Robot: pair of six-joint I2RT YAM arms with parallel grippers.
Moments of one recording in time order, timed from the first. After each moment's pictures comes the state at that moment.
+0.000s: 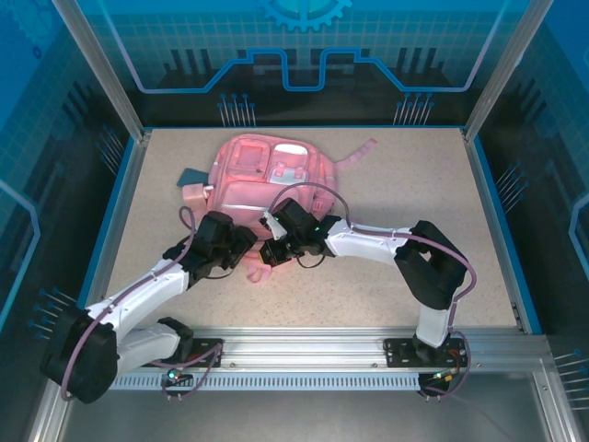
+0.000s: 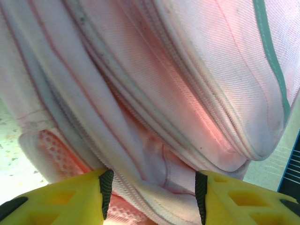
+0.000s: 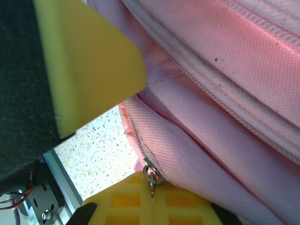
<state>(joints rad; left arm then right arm) -0.43 1.08 0.57 -0.32 0.06 -1.24 0.90 1.83 1.21 -0.27 -0.36 0.51</state>
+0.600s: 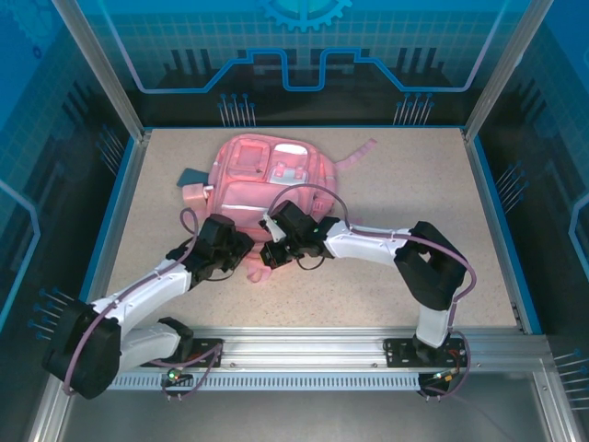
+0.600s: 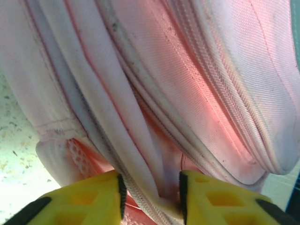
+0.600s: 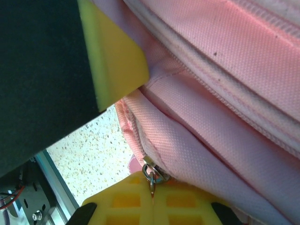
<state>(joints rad) -0.43 1.13 0.53 -0.26 0.04 -1.25 0.92 1.83 1.21 -0.30 -0.32 0.49</state>
